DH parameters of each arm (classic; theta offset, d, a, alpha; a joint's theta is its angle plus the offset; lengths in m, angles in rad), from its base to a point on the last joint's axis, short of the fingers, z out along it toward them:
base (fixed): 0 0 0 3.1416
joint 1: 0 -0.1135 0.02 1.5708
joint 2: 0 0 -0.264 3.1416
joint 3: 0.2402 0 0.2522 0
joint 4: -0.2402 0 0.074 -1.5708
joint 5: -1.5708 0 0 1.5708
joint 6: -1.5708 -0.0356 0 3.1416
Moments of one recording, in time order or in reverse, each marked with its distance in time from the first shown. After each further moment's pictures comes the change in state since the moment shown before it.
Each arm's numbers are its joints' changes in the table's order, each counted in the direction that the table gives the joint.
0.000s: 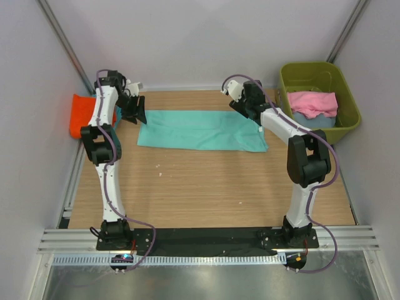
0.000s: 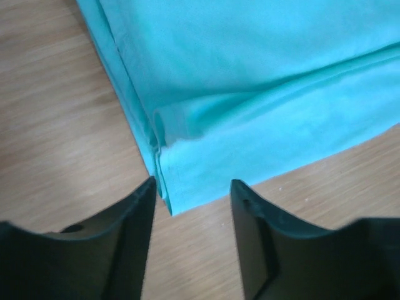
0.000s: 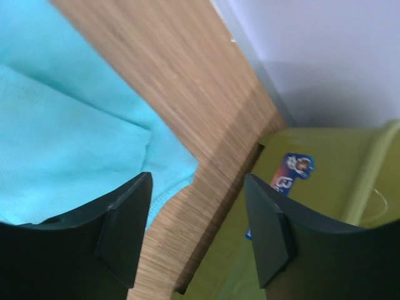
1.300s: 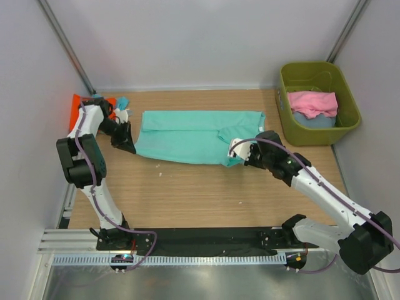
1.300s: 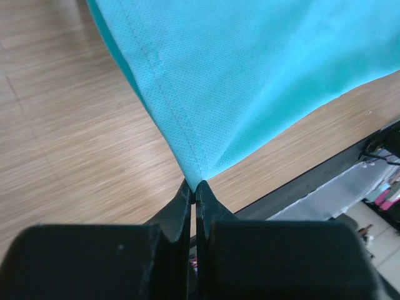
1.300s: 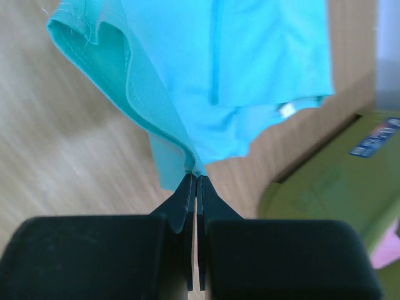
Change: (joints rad) left arm -0.108 -0.563 -0.956 0.095 -0.087 0.021; right arm -0.232 -0.898 -0.738 -0.371 0.122 0.042
